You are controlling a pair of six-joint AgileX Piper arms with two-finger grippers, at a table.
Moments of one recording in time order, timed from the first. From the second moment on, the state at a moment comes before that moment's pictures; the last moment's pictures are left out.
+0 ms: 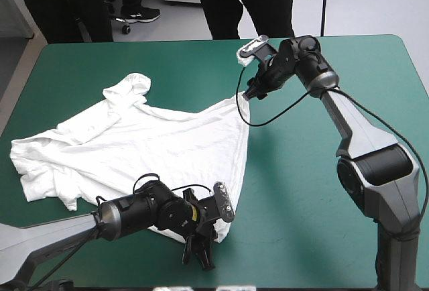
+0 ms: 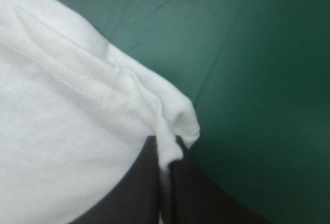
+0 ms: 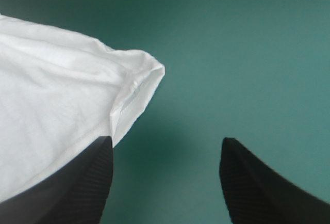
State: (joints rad) left arm -0.98 1.47 -0.77 -0.29 0.62 0.52; right arm 0.35 2.09 -2.04 0.10 1.05 -0.42
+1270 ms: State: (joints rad) left arm -0.98 1.47 -0.77 -0.33 0.60 0.52; right arm 0.36 2.37 -2.16 0.31 0.94 -0.50
